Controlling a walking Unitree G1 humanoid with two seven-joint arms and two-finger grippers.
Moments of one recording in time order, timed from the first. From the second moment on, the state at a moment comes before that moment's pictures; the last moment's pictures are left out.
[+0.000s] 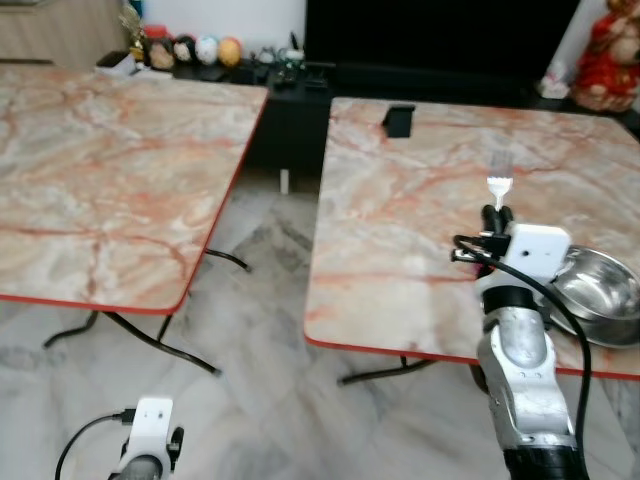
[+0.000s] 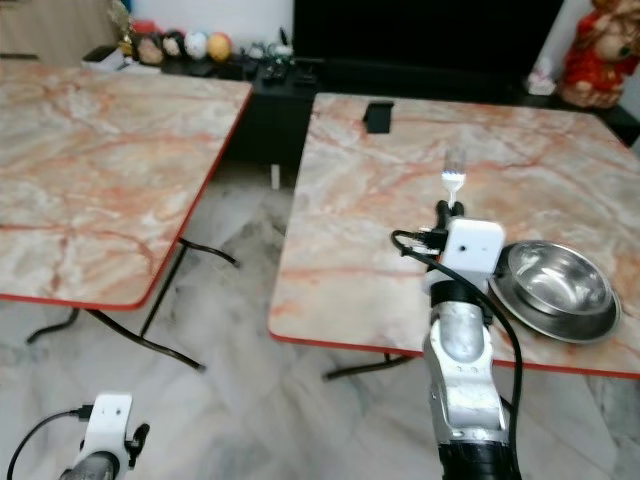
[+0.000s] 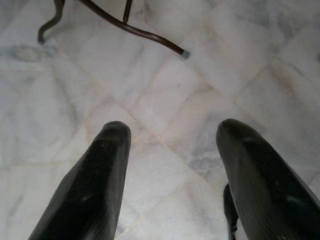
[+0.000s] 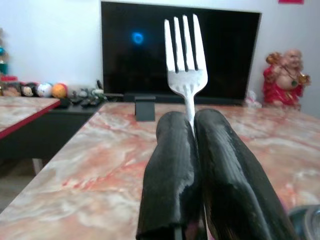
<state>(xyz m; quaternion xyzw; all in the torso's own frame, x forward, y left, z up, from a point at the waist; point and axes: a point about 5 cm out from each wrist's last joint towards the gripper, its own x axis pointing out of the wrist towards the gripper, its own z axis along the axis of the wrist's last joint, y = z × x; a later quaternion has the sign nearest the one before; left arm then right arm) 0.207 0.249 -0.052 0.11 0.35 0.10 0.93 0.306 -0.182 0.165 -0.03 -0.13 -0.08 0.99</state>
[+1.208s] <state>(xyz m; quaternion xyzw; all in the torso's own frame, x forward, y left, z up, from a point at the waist) 0.210 0.246 -0.051 0.10 0.34 0.09 0.93 0.306 -0.203 0.170 -0.05 -0.12 -0.12 0.98</state>
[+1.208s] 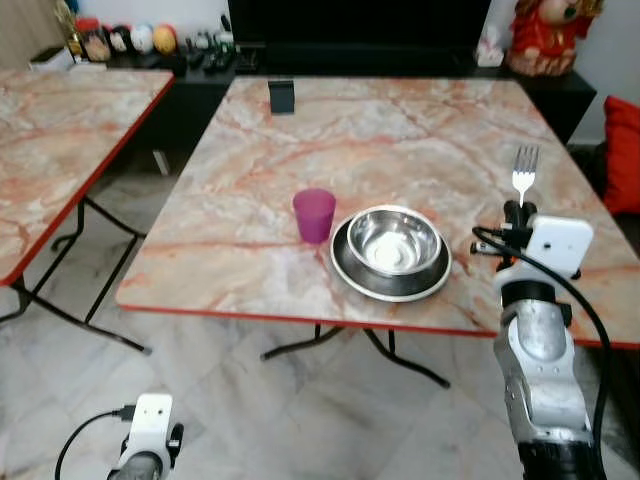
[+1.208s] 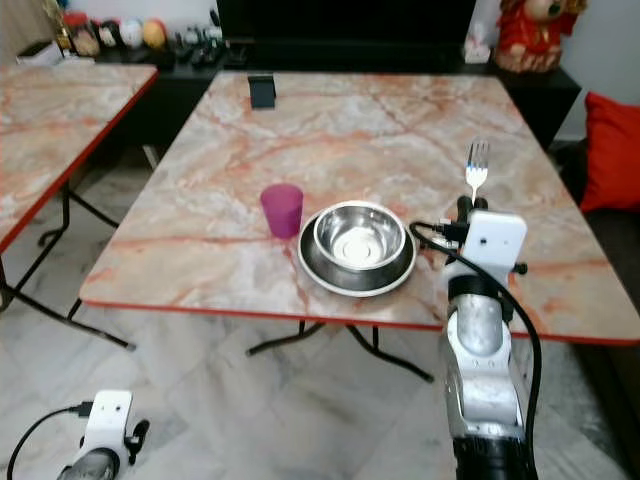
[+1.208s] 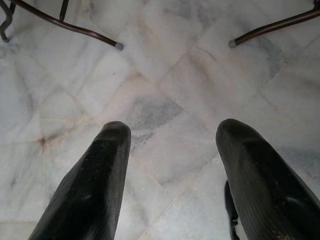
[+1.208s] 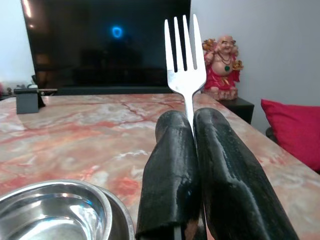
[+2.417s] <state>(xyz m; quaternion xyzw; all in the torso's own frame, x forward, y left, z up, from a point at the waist) 0.212 0.249 -0.049 0.11 0.34 0.10 0.93 0.316 -0.192 0.171 -0.05 -0.10 -0.10 0.99</state>
